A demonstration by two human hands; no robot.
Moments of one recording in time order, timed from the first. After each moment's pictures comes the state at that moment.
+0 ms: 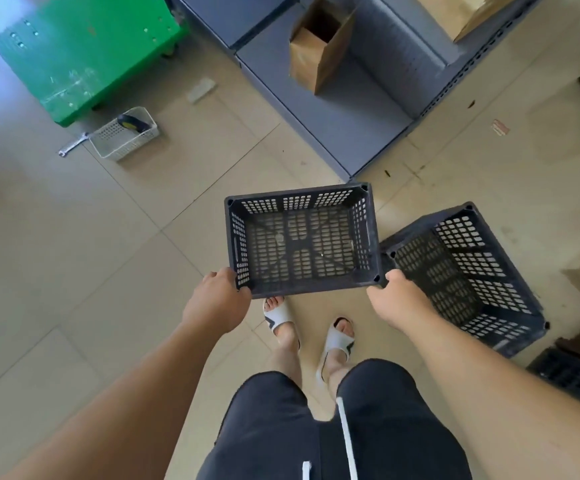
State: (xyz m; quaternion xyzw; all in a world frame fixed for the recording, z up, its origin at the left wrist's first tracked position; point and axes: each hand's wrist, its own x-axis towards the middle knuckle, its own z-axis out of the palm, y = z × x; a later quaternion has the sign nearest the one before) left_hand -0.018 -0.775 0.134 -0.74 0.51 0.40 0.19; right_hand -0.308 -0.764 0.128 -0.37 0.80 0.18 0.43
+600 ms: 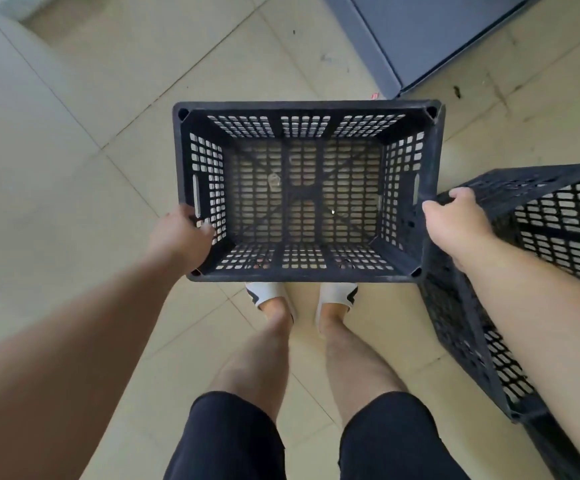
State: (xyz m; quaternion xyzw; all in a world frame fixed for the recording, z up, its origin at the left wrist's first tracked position) left_hand 0.000 -0.831 -0.187 -0.82 0.35 0.42 0.15; right_hand -0.376 -0.880 -0.168 -0.30 0.86 0.10 0.39
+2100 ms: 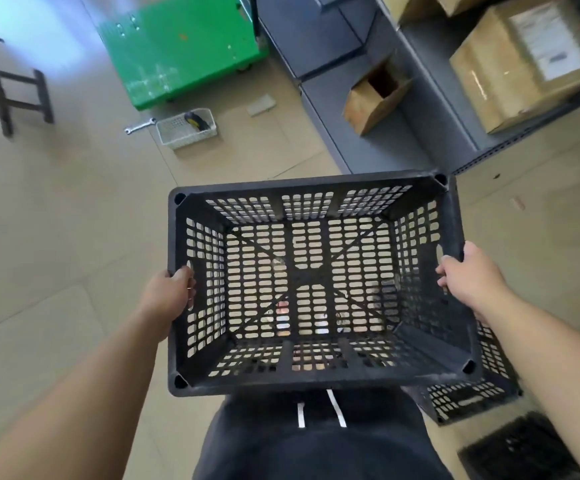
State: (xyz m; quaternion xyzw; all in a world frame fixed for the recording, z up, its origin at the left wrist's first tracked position) left_hand 0.087 -0.749 0.227 -0.84 0.10 0.48 -0.22; right_hand -0.341 -0.860 0.241 -0.44 0.82 0.02 0.36
